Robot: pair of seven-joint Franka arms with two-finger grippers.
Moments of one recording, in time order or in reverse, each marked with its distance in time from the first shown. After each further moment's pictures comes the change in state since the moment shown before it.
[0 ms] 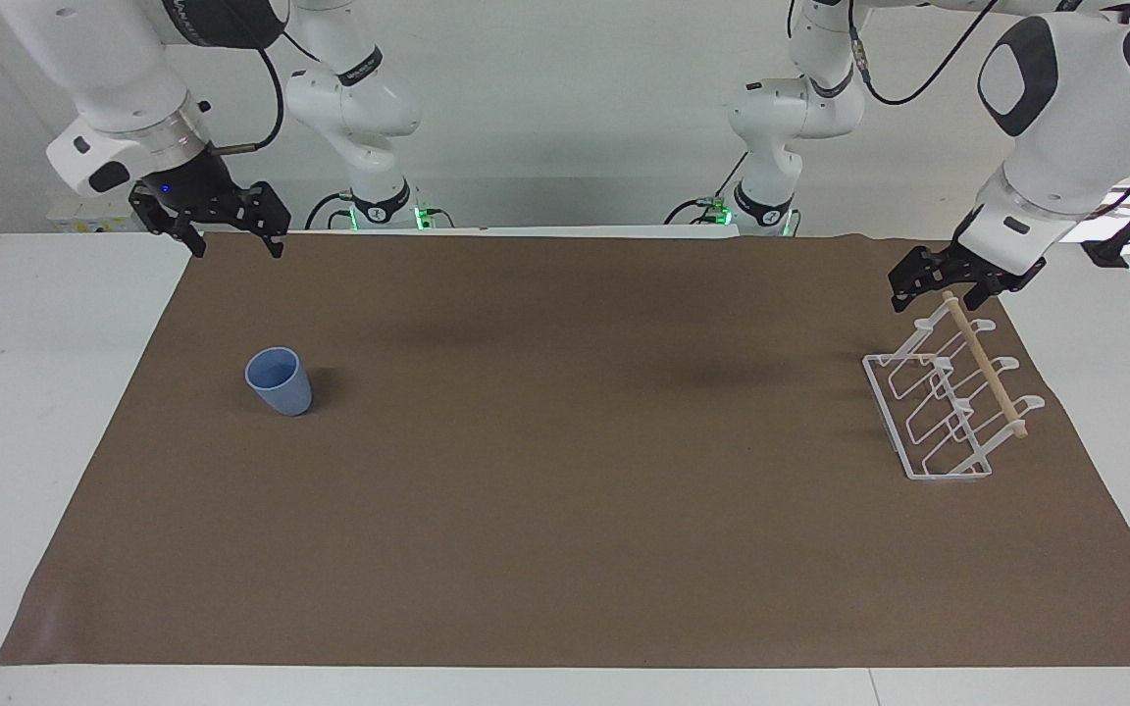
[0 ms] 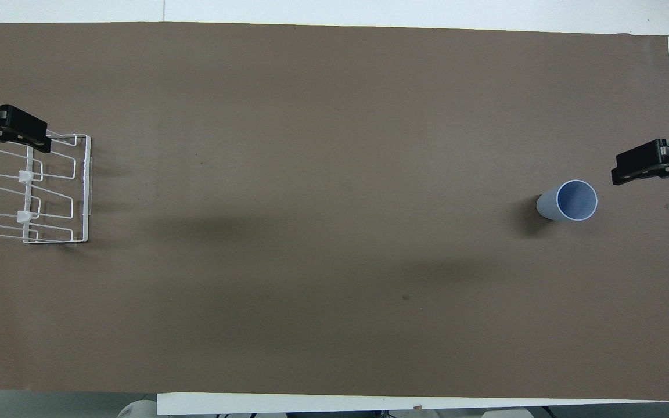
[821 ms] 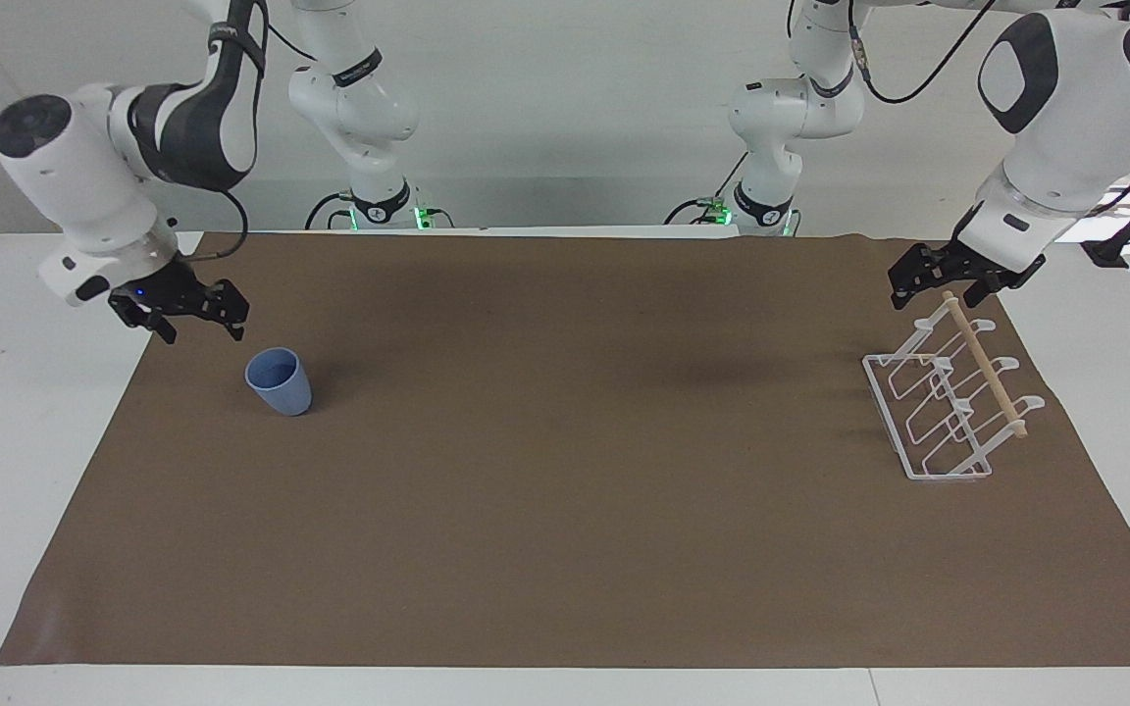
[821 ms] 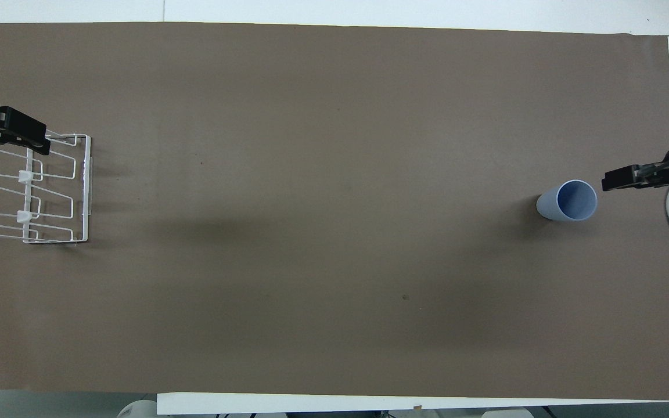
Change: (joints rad) left arm 0.000 -0.005 0.000 -0.002 0.000 -0.009 0.000; right arm -0.167 0.047 -0.006 -0.457 -0.008 0.560 -0.242
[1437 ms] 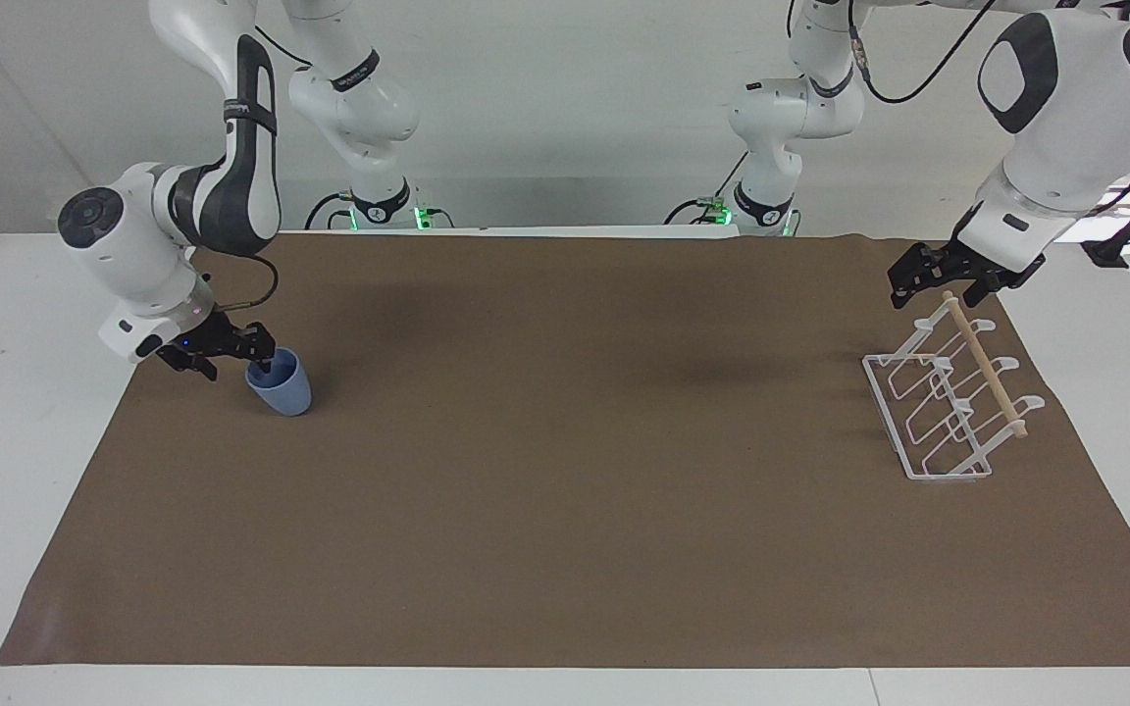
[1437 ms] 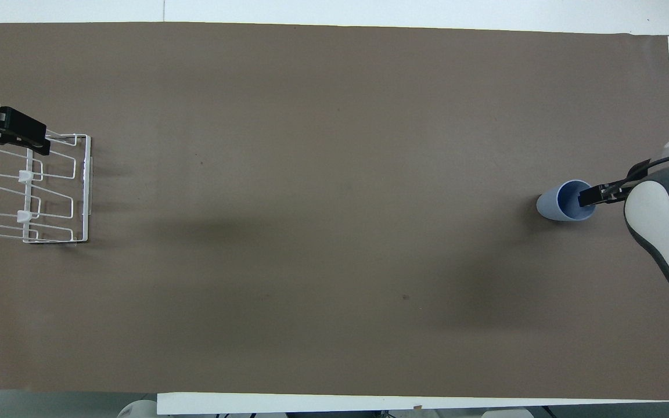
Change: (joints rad) left arm 0.000 0.000 0.000 0.000 0.000 -0.002 0.000; right arm -0.020 0.057 -0.004 -0.092 0.000 0.090 -0.105
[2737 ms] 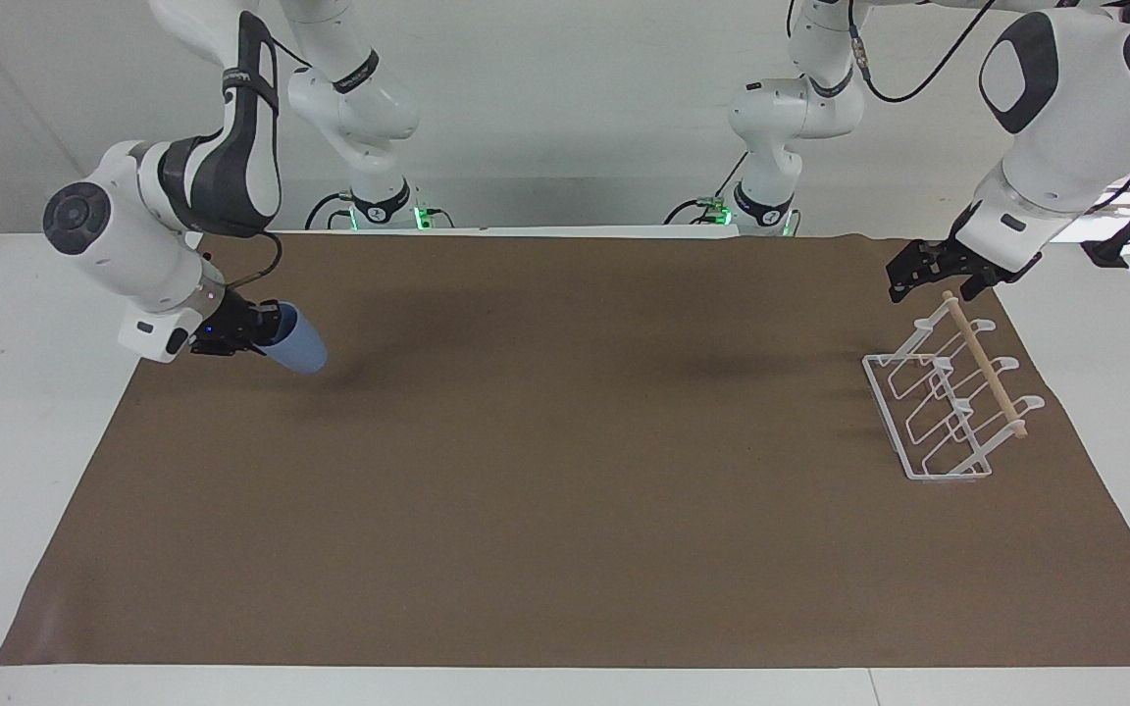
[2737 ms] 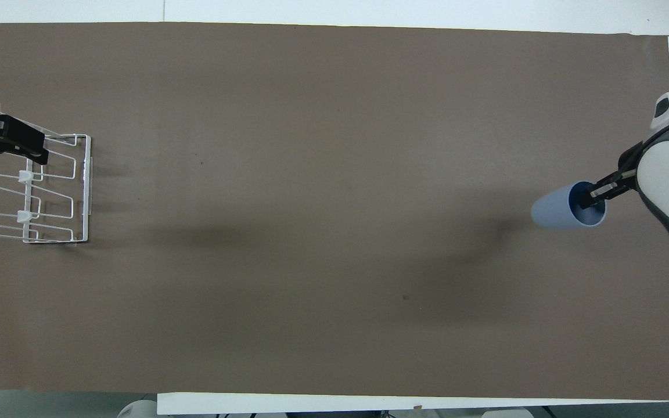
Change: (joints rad) left arm 0.001 -0.009 0.010 -0.007 0.000 -0.044 -0.001; right arm 0.088 0.028 0.034 0.275 0.184 -0.456 -0.186
